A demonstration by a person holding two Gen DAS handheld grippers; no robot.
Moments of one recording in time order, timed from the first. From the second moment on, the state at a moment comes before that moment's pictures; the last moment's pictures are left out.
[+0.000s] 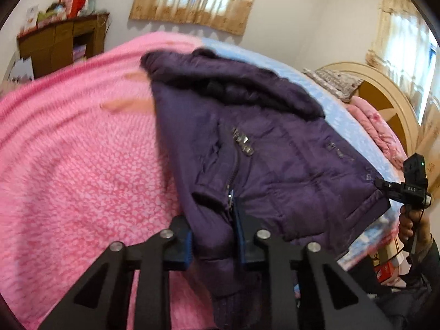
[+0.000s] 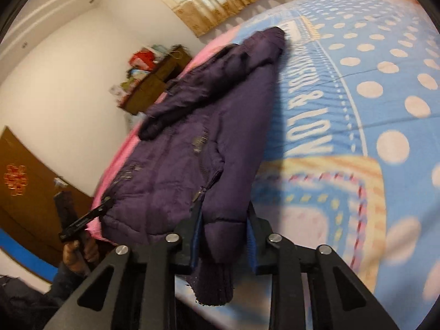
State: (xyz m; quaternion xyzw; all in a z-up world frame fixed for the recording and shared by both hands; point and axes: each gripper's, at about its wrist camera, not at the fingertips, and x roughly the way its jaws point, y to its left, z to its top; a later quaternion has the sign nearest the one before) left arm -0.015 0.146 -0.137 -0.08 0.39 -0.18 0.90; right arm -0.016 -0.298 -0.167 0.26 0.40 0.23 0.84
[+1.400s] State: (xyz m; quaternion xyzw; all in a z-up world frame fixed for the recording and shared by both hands) left arm 0.216 0.195 -0.071 -0.35 0.46 -0.20 0.79; right arm 0.254 -0.312 -0.108 0.31 0.36 0.12 0.87
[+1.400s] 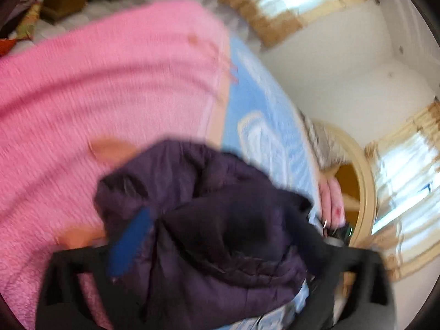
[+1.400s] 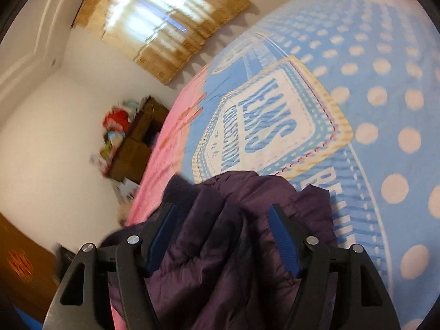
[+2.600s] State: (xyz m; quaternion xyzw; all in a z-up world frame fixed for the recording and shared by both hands) left arm 0.215 0.055 -0.098 0.09 0.34 -0.08 0.93; right arm 0.265 -0.198 -0.099 -0.03 0.35 0.13 0.93
